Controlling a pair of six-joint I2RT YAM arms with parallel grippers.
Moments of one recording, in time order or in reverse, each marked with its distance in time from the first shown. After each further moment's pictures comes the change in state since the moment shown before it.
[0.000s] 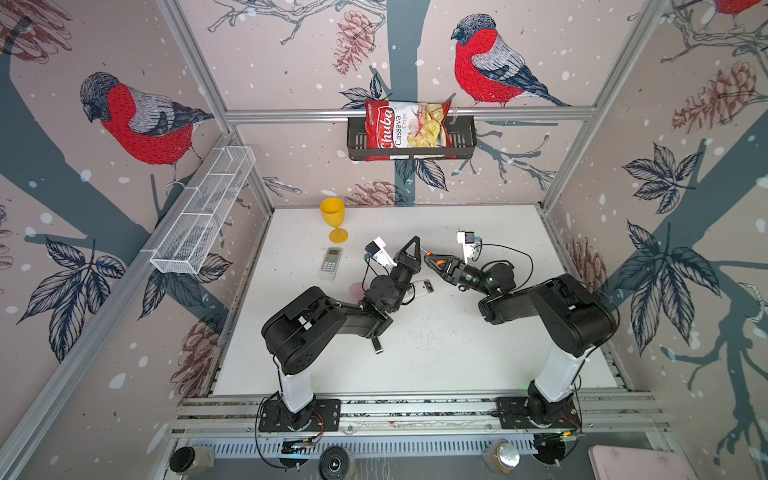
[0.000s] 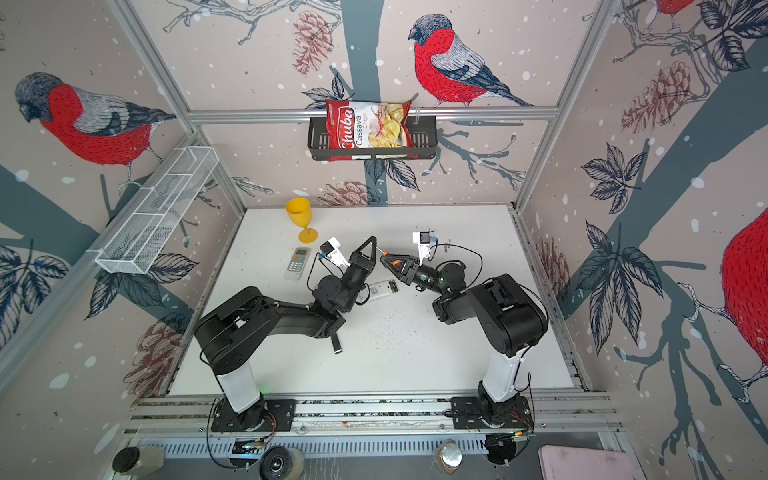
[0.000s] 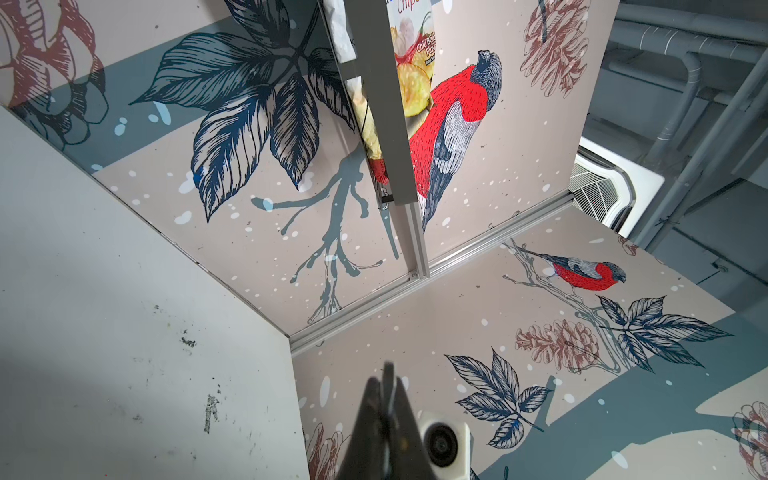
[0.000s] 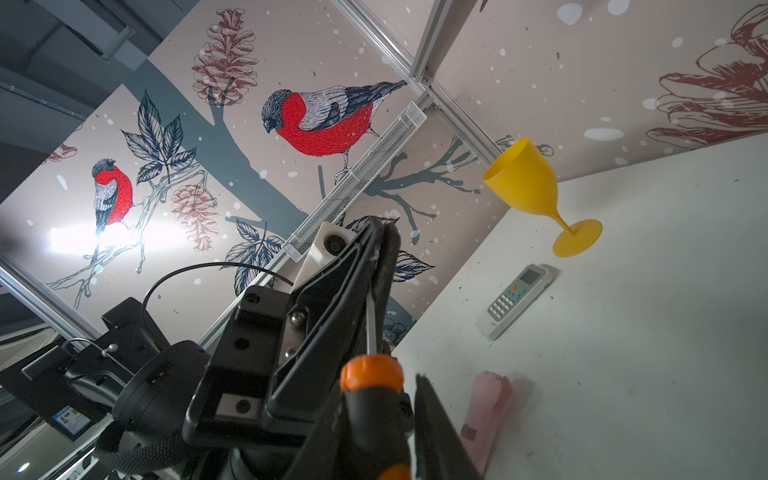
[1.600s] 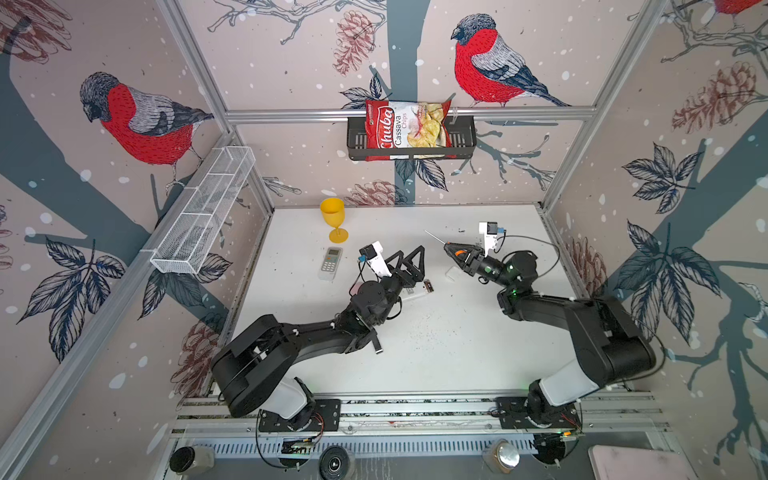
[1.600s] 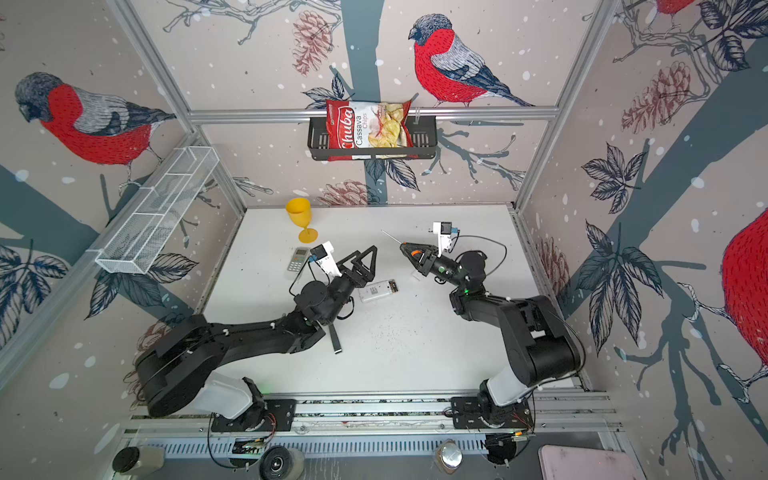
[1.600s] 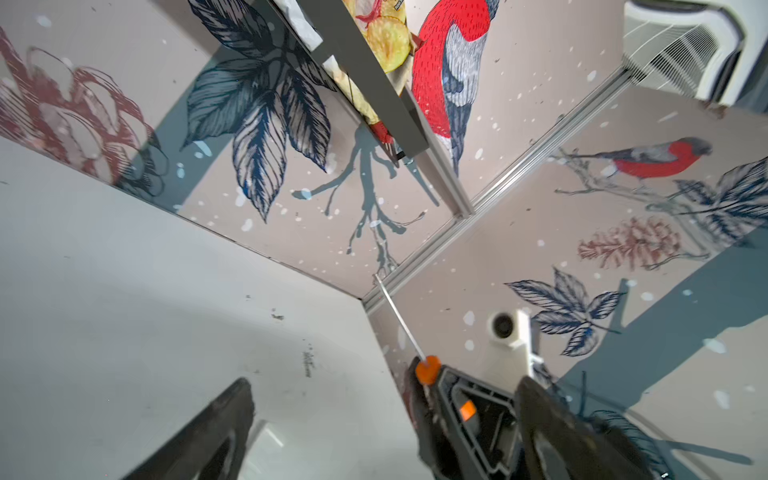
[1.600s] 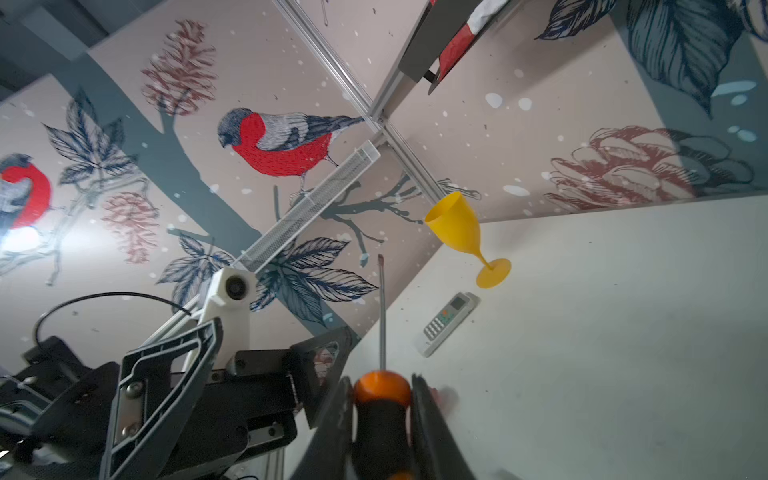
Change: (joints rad) left arm -0.021 -0.370 -0.138 -0.430 0.022 0.349; right arm -0.145 -0.294 0.035 -0.507 -0.011 -0.285
